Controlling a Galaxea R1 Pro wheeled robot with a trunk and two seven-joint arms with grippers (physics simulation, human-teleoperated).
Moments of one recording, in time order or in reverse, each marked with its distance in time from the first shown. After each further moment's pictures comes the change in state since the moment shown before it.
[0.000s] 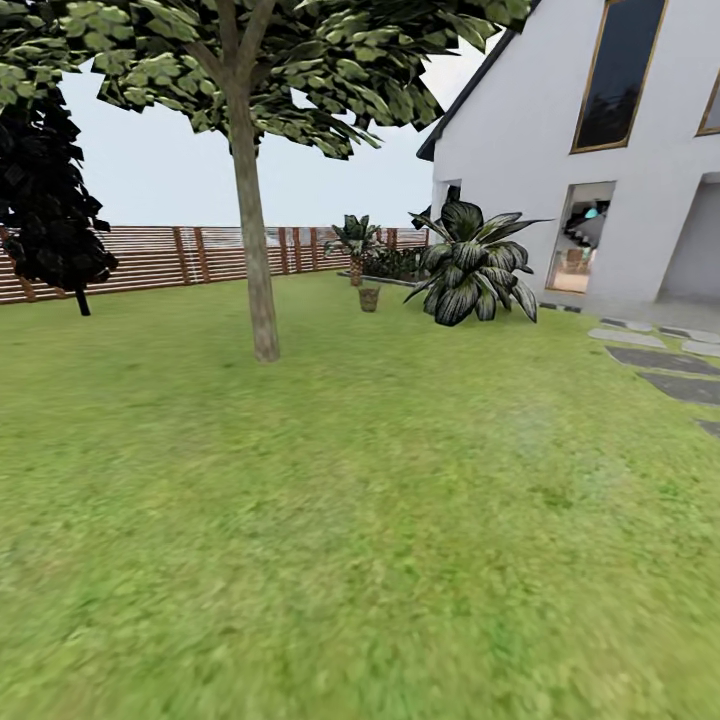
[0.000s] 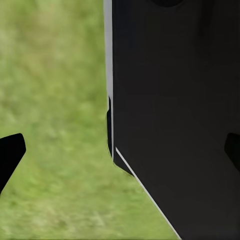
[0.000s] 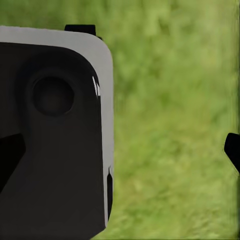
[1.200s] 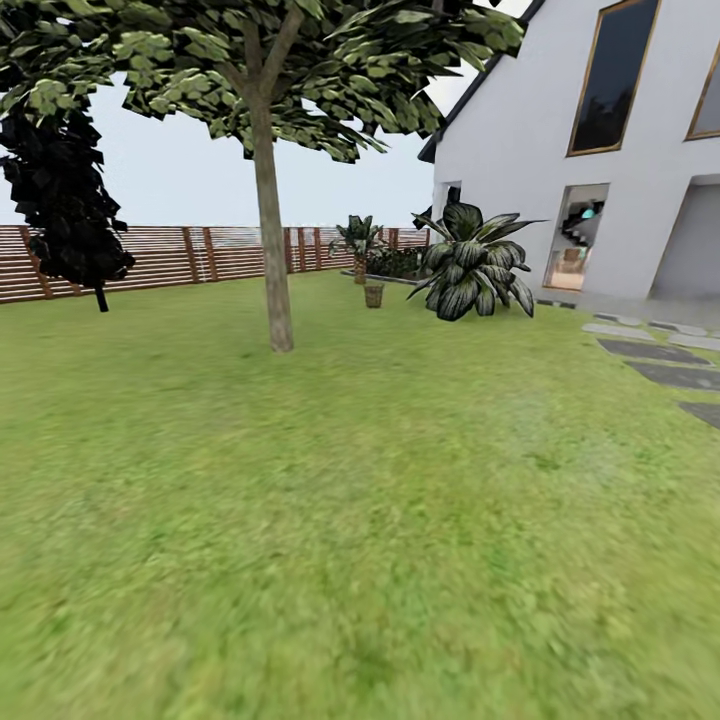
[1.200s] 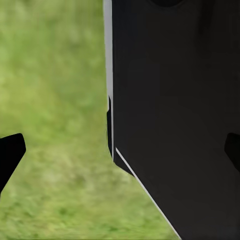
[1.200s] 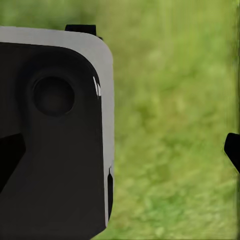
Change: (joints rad) left arm 0.000 0.000 0.000 0.000 -0.001 0.000 0.000; right arm 0.000 0.002 0.000 0.000 0.000 0.000 -0.001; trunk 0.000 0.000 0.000
